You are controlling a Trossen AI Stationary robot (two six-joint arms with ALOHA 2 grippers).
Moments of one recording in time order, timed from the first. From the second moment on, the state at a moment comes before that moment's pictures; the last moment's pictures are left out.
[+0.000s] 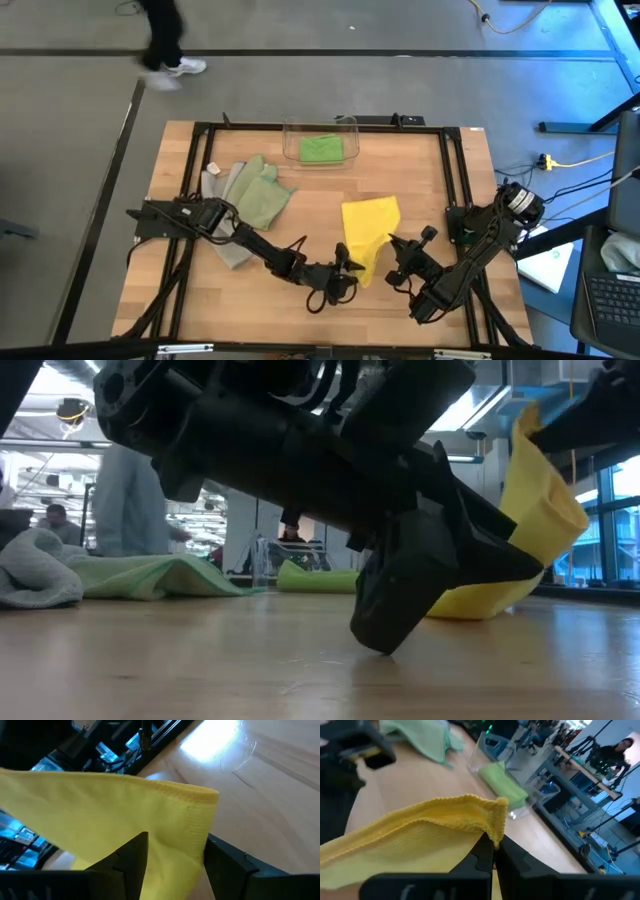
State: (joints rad) left arm -0.40 2.29 1.26 0.70 -0.50 0.59; right arm 0.88 1.75 1.06 -1.31 1.21 1.52
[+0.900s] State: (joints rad) left arm -0.40 2.29 1.26 0.71 -0.61 0.54; right arm 0.86 1.75 1.06 -1.32 1.21 1.51
